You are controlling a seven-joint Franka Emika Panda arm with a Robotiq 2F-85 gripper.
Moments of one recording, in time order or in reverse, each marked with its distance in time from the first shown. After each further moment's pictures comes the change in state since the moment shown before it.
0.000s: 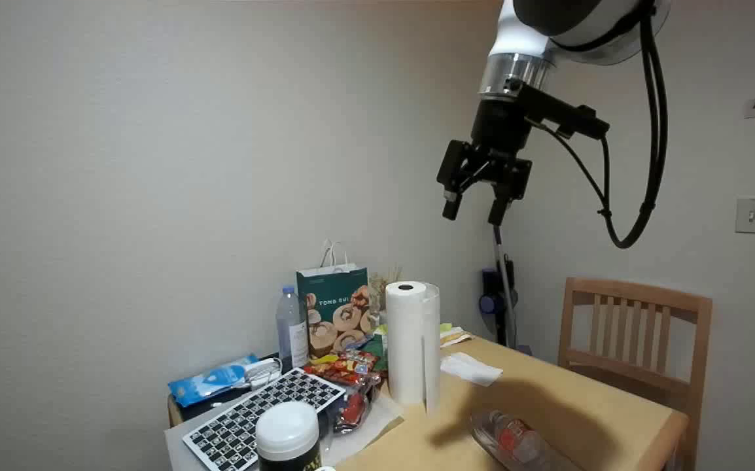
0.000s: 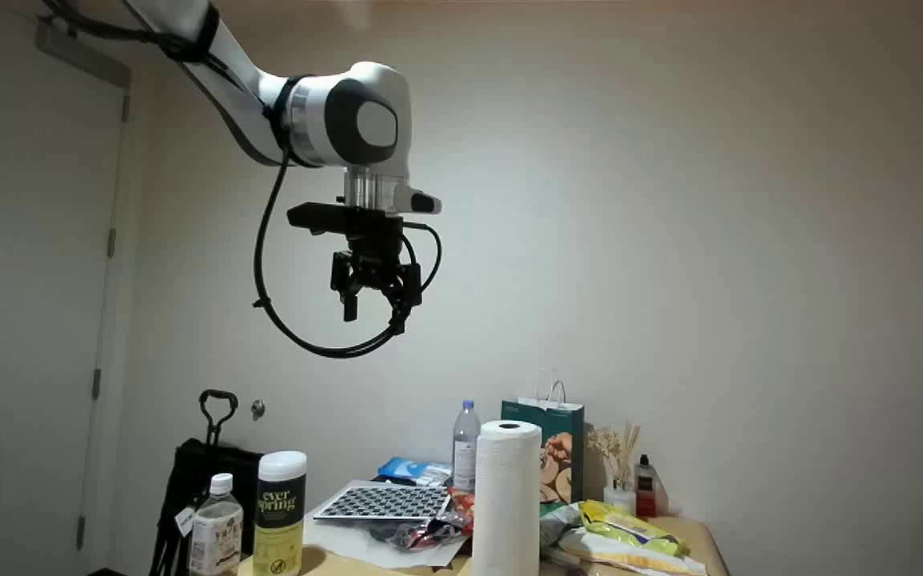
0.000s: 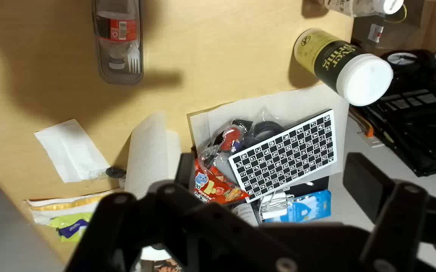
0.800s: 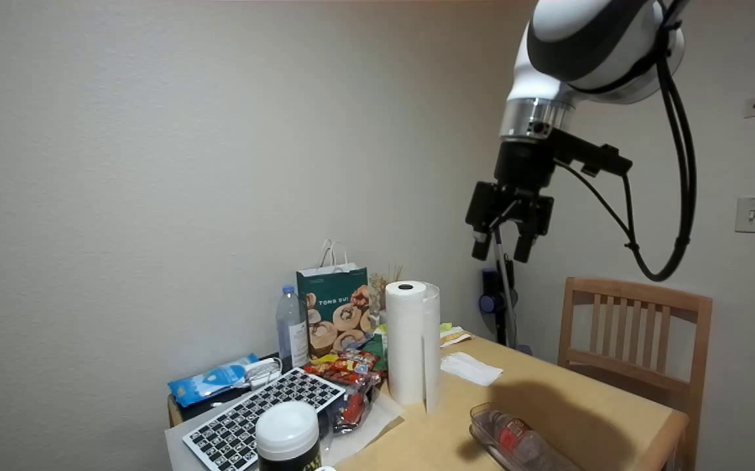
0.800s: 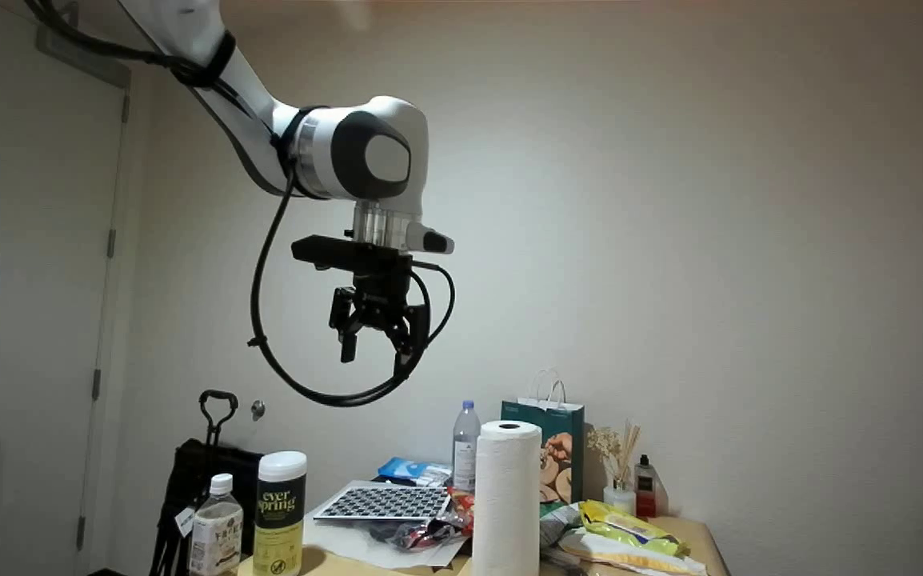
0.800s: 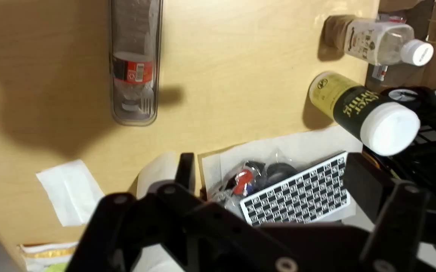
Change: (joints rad) arm 0.003 -0.008 -0.064 -0.127 0.019 0.007 -0.111
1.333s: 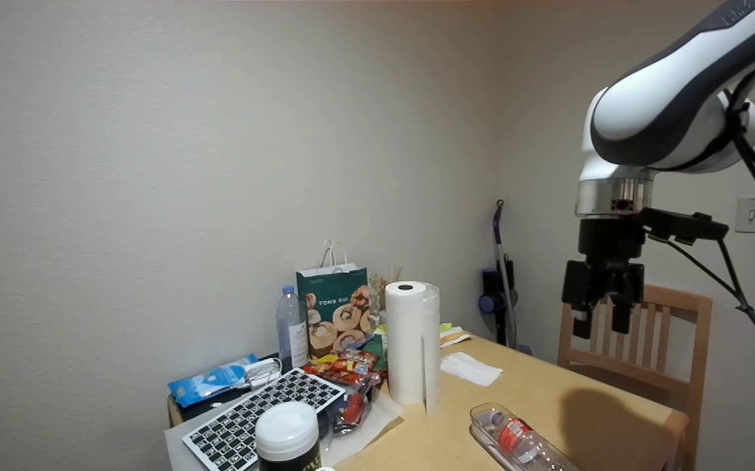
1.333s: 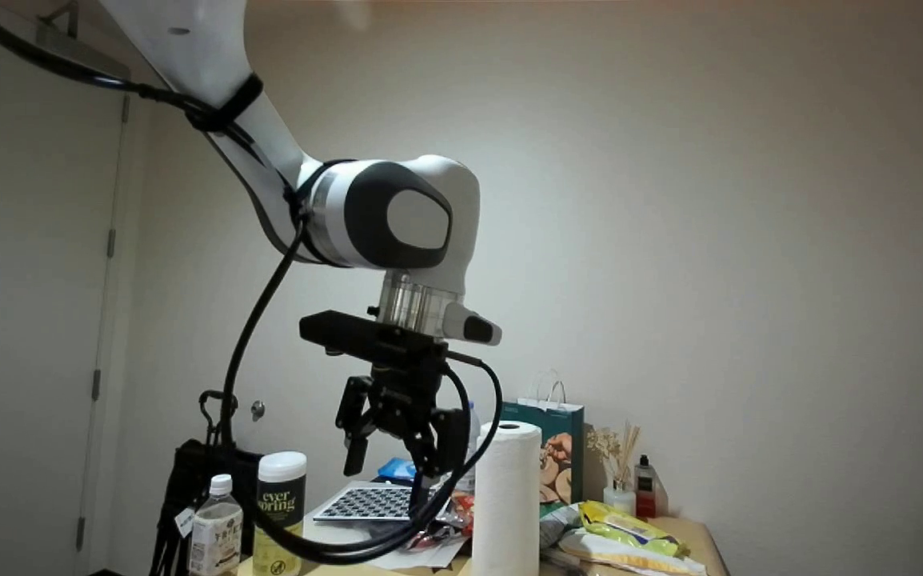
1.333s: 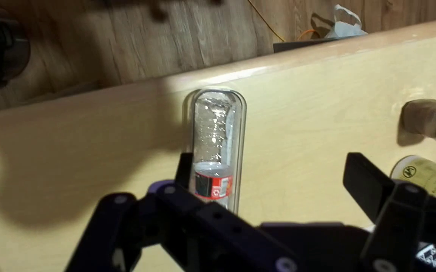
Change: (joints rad) arm -0.120 -0.048 -0.117 -0.262 -0.087 -0.005 -0.112
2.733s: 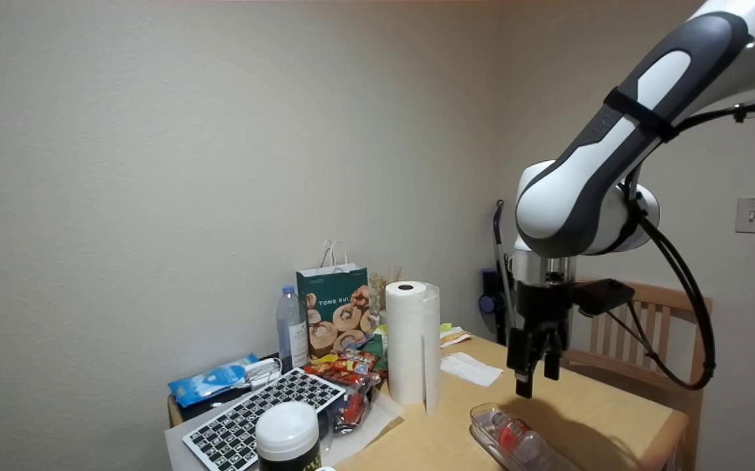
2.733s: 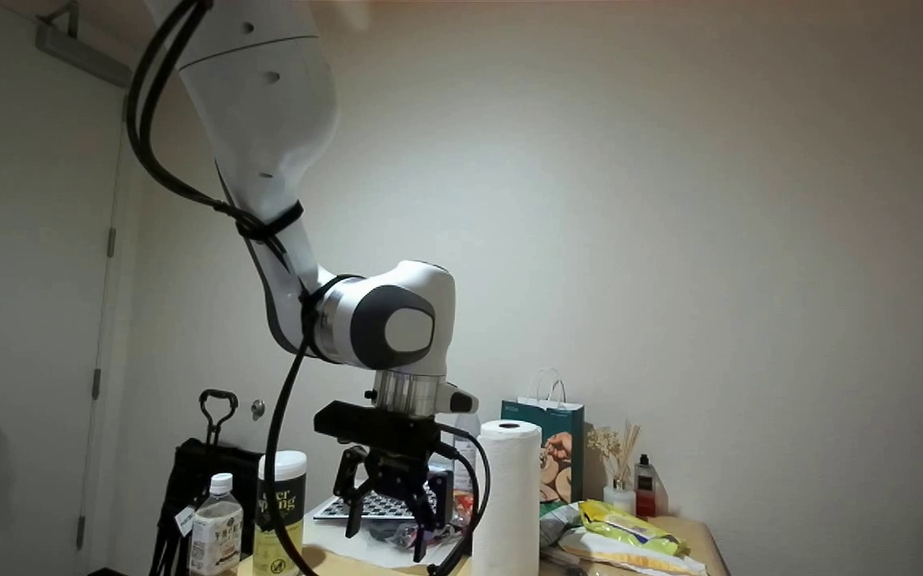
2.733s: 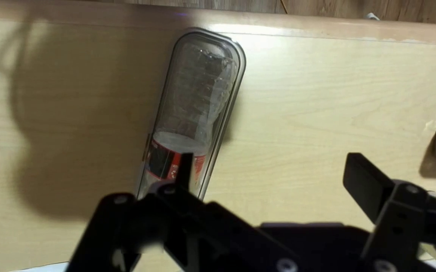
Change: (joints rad) arm 0.134 0.389 0.030 0.089 0.051 0.319 -0.153
